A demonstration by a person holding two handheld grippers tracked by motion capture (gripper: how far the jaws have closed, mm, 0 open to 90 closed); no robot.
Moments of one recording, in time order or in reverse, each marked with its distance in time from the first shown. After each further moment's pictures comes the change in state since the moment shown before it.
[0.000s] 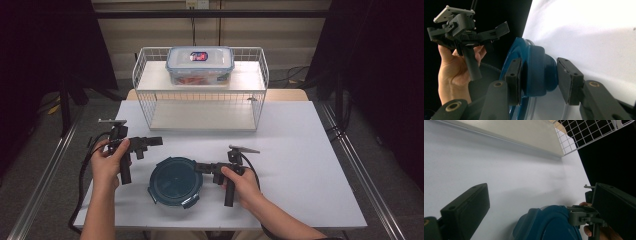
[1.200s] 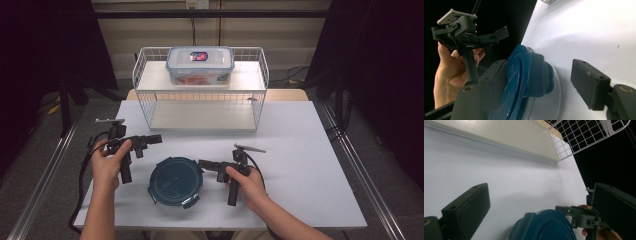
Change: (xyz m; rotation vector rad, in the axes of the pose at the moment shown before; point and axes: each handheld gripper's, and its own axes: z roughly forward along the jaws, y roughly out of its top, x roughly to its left) left arm -0.002 0.002 -0.004 -0.034 -0.024 -0.001; right arm 0.002 0.001 -0.012 -0.067 -0.014 -0.095
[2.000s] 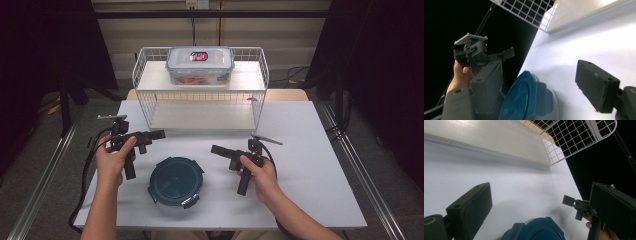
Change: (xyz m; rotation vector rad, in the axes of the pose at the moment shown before) left arm -0.006 0.005 0.006 -0.032 -0.048 0.000; right arm 0.011 0.027 -0.034 -0.136 0.000 -0.052
